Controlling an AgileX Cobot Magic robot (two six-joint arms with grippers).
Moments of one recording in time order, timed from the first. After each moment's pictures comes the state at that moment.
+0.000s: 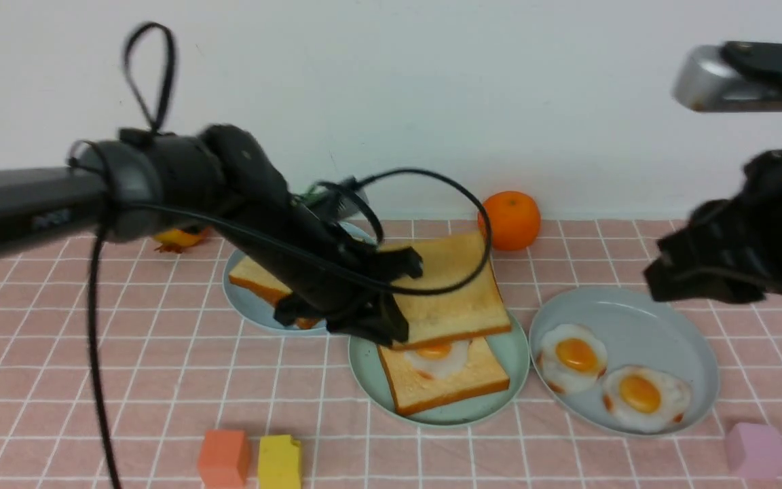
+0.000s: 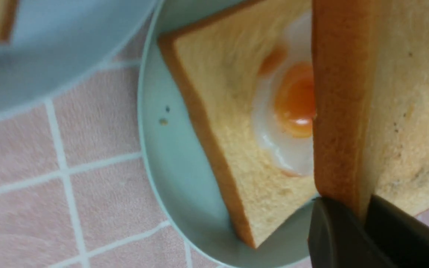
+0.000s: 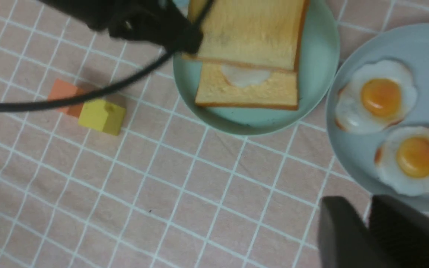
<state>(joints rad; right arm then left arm) 0.37 1.19 -1.17 0.25 0.97 -0.08 -0.39 2.00 -1.47 -0.71 0.78 0.00</state>
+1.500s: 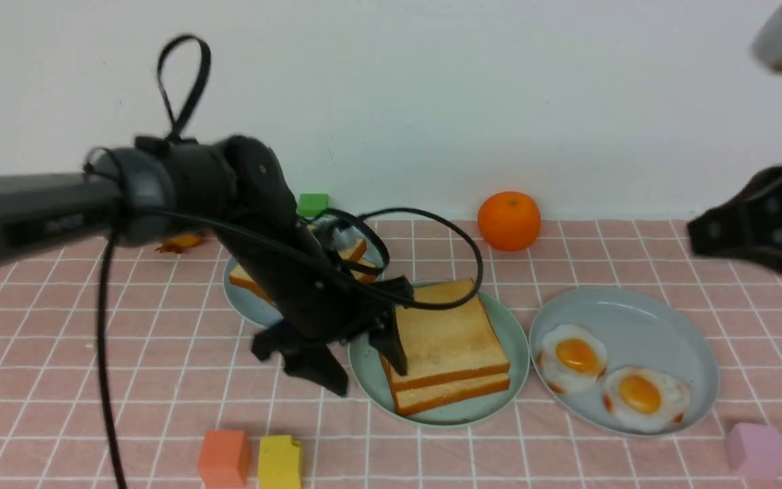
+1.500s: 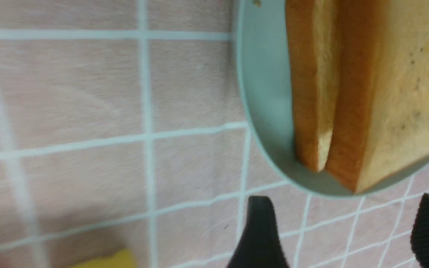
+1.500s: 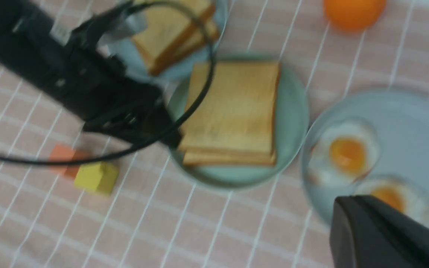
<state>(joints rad) 0.37 1.07 -1.12 0.17 0.83 -0.03 -0.40 1.97 -1.47 -0.53 0.92 -0.24</state>
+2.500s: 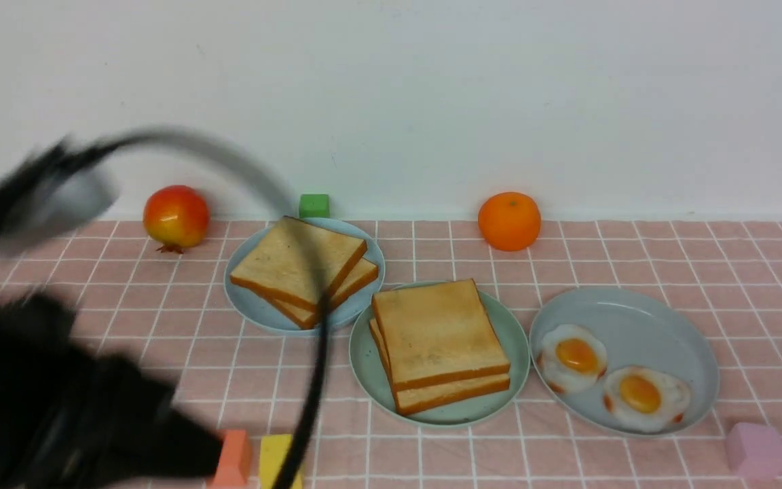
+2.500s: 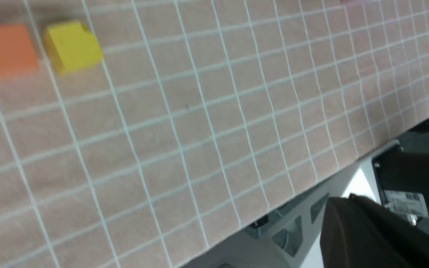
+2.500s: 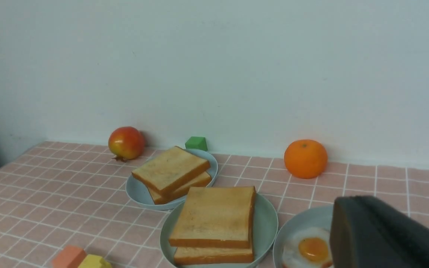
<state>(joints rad) 0.37 0.14 -0.45 0.09 0.45 0.02 -0.40 0.88 -0.94 -0.55 1.09 -0.17</state>
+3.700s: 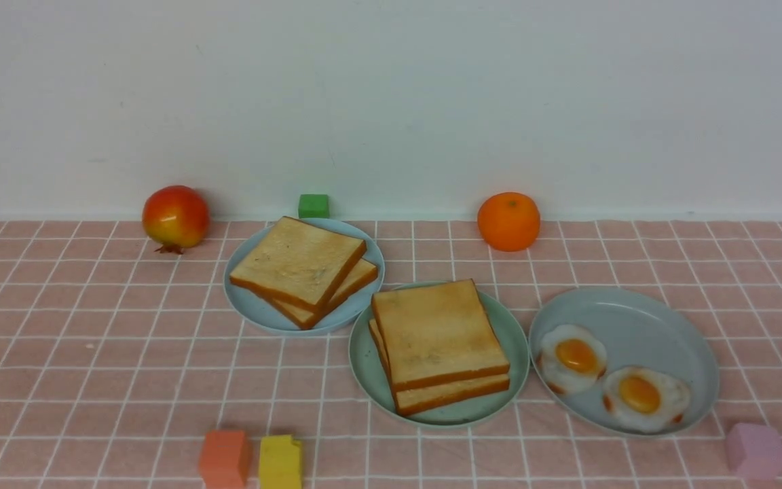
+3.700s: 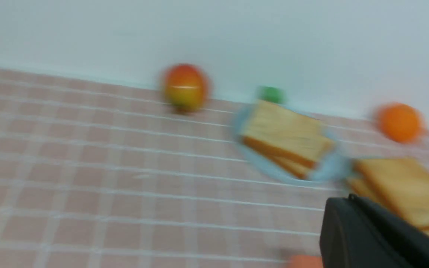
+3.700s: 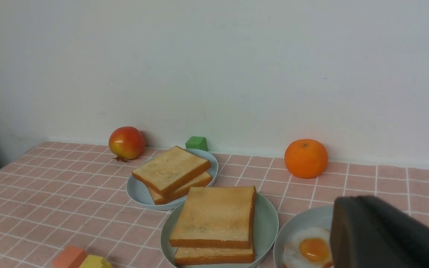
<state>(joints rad) 0.37 0.14 -0.45 0.09 0.45 0.02 -0.16 0.13 -0.28 0.12 0.39 -0.43</state>
